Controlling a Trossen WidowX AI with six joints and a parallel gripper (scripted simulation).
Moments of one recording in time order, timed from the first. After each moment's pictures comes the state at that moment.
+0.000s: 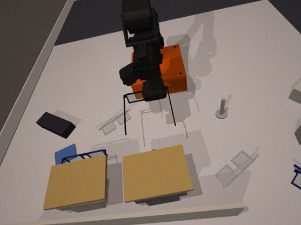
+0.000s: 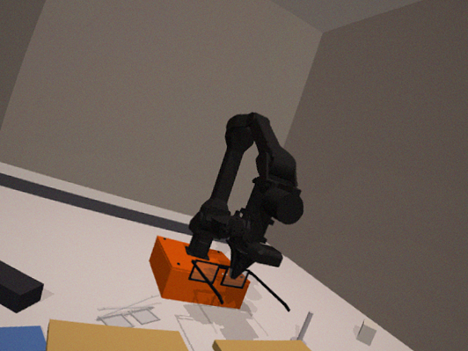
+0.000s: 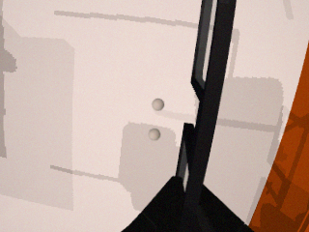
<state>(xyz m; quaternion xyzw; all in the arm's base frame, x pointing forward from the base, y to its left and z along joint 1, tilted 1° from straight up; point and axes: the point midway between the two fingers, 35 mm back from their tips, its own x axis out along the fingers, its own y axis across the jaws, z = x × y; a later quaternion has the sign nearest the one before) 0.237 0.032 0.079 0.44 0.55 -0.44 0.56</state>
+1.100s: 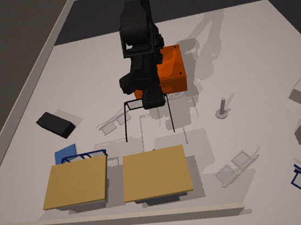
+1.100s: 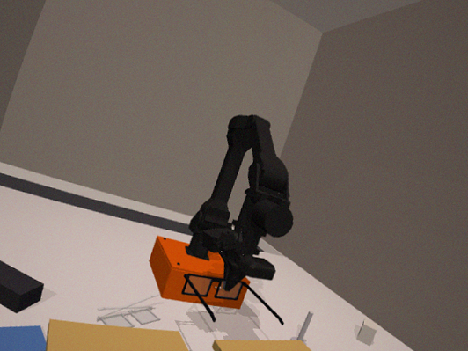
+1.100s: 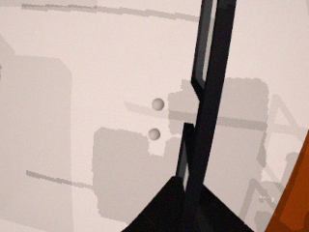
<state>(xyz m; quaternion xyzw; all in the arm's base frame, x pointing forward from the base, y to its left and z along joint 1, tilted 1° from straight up) 0.243 0.026 0.052 0.45 0.55 -0.43 0.55</state>
